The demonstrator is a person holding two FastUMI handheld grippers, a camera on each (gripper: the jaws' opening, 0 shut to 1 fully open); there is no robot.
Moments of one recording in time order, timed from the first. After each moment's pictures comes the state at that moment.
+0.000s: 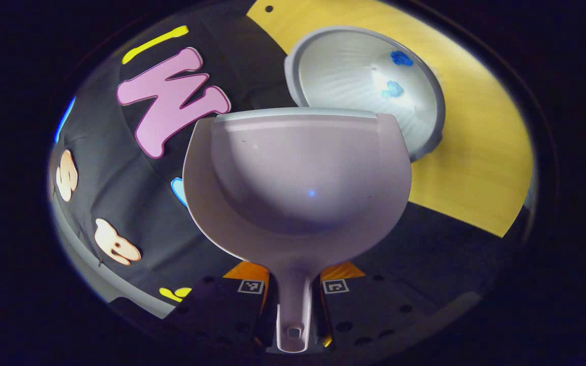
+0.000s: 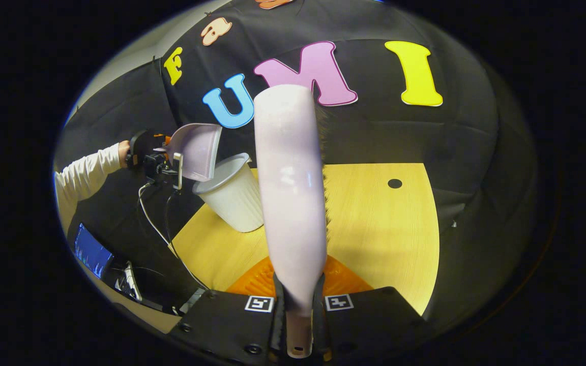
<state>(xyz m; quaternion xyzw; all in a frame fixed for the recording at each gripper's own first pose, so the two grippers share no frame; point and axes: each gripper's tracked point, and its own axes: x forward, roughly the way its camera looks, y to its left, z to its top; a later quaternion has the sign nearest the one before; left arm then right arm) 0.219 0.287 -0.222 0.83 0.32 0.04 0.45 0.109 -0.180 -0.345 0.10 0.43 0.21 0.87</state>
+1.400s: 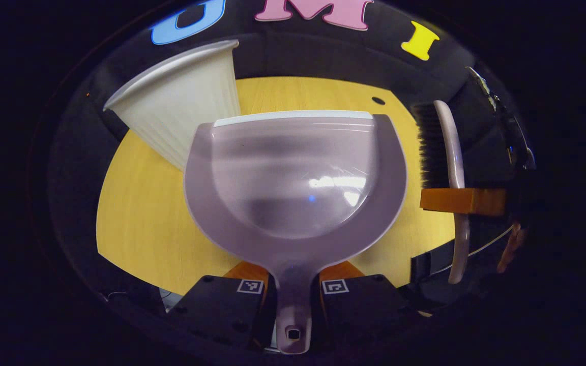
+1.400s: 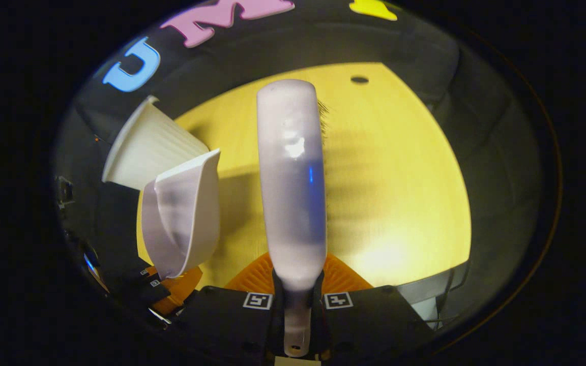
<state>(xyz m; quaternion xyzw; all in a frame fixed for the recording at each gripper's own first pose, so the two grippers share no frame) 0.119 0.057 -0.579 0.02 0.65 -0.01 0.76 0.045 -0.123 -0.526 0.13 0.70 0.00 0.70</state>
